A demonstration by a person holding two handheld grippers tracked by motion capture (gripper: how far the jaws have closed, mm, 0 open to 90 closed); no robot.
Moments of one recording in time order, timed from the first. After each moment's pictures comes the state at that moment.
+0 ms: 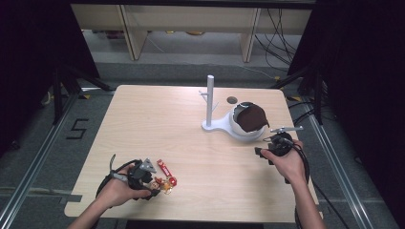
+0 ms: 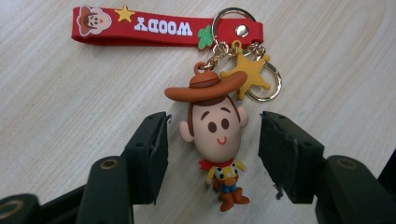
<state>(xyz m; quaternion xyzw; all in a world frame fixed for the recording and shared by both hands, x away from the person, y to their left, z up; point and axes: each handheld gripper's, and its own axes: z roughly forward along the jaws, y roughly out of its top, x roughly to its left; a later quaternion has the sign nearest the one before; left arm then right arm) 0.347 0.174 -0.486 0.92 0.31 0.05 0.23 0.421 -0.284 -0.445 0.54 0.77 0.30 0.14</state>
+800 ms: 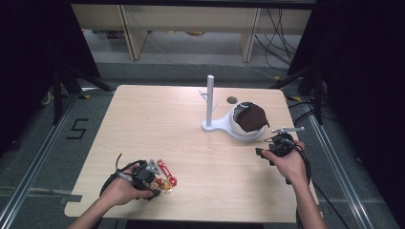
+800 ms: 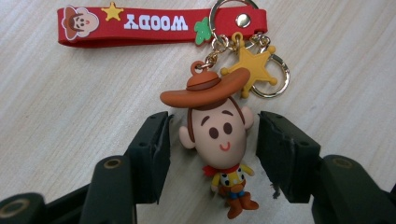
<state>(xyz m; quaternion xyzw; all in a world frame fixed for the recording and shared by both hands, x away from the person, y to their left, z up) 0.352 0.166 -0.488 0.94 0.27 0.05 0.19 0.418 -0.287 -0.442 0.55 0.77 0.30 0.12</state>
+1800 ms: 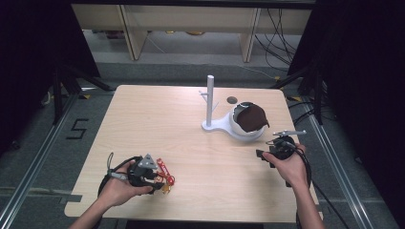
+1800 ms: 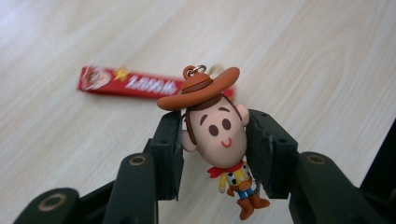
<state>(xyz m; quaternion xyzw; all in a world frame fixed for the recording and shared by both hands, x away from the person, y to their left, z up) 0.347 0.169 -0.465 0.90 0.31 0.07 0.30 0.412 -0.292 -0.451 0.55 0.77 0.31 0.14</state>
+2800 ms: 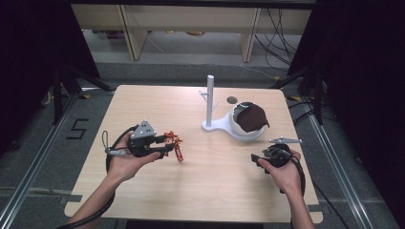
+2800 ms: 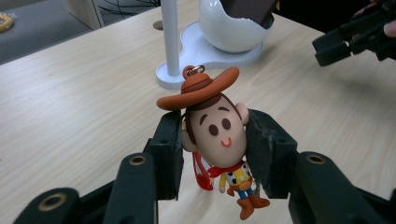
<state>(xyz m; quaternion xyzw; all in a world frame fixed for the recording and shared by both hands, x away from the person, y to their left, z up) 0.390 0.152 -0.402 0.80 0.33 0.16 0.47 0.397 -0.279 -0.470 0.55 0.75 0.34 0.15</state>
